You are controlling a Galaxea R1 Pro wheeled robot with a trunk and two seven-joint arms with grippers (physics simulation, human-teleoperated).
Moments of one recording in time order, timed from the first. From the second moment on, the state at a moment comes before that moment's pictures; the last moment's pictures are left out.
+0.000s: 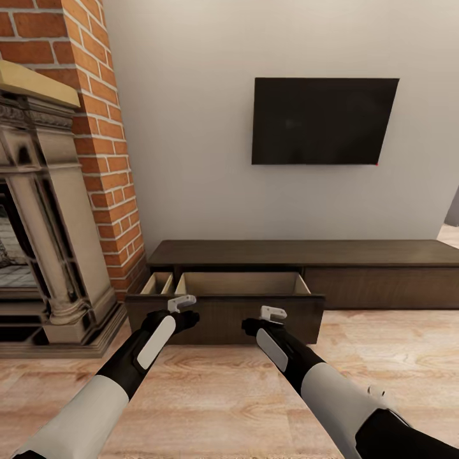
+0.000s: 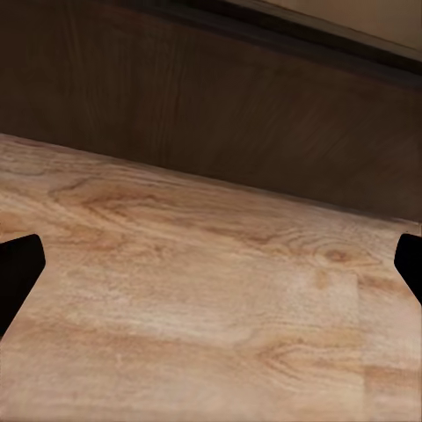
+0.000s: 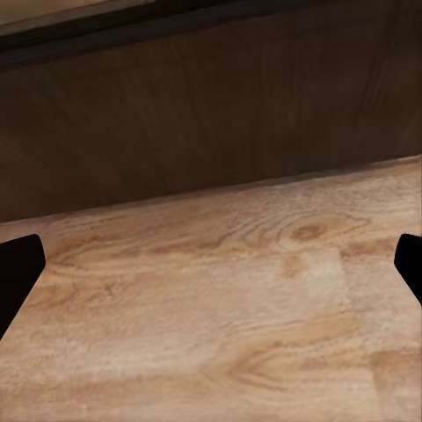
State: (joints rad) left arm -0.71 0.00 -0.36 -0.92 0.77 0.61 0.49; right arm -0.82 0.13 0.55 -0.53 -0.76 0.30 -0.43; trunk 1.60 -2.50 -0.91
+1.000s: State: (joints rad) left arm -0.71 0.01 -0.37 -0.91 0.70 0.48 0.49; right arm -0.82 0.12 0.68 -0.51 -0.76 0.06 -0.37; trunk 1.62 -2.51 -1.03
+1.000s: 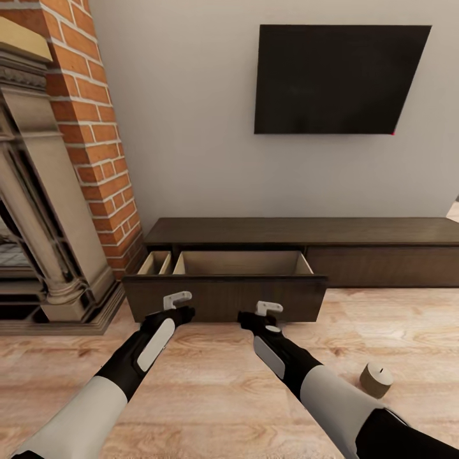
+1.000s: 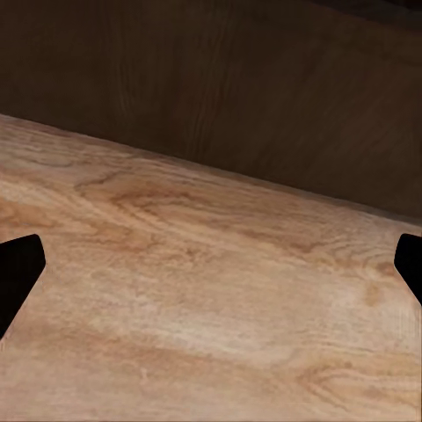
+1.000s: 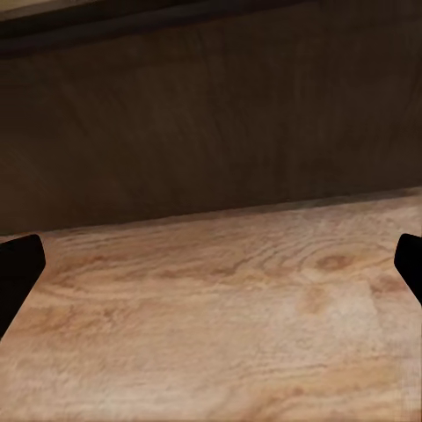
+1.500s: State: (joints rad) left arm -0.69 0.02 -0.37 -0.91 0.60 0.42 0.49; right arm -0.82 0.12 0.77 -0.36 -0.76 -0.18 -0.36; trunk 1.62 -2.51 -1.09
